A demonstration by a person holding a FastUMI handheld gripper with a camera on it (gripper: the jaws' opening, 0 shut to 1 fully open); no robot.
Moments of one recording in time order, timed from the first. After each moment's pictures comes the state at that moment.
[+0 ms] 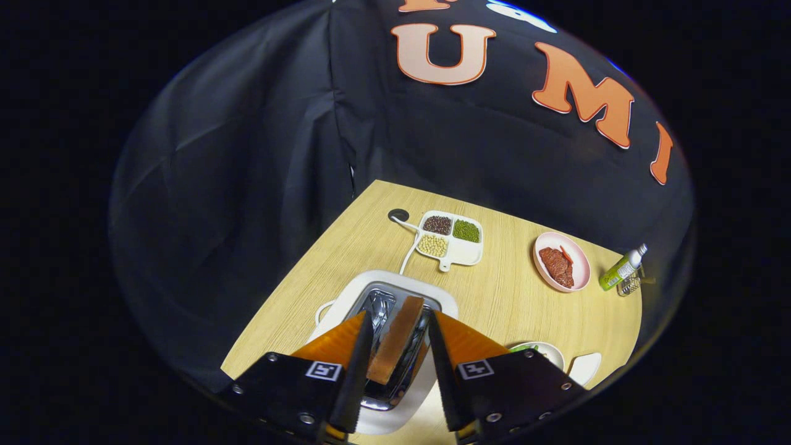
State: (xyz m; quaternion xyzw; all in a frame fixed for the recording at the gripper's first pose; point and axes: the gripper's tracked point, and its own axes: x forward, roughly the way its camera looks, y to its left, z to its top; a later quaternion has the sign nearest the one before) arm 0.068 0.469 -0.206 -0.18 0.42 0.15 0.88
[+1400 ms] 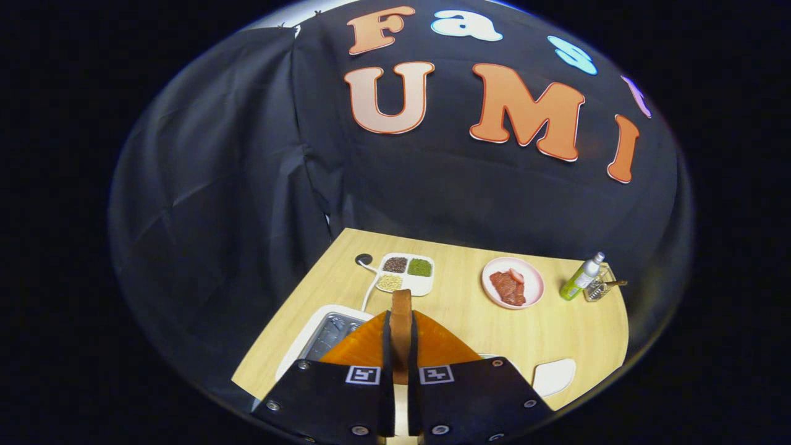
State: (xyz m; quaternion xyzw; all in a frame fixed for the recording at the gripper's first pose) arm 0.086 0.383 -0.081 -0.14 0.34 0.11 0.92
